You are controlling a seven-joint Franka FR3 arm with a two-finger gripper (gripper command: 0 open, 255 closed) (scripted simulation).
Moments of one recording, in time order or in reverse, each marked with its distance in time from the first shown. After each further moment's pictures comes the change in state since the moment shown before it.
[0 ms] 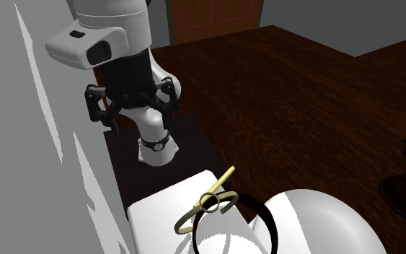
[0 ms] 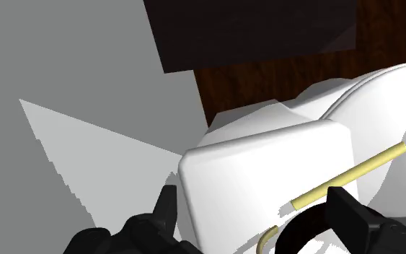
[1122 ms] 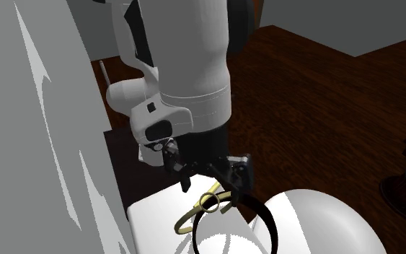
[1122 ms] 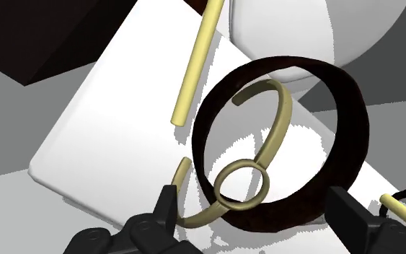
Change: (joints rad) arm -0.104 0.302 0.225 0.018 0.182 0.463 0.712
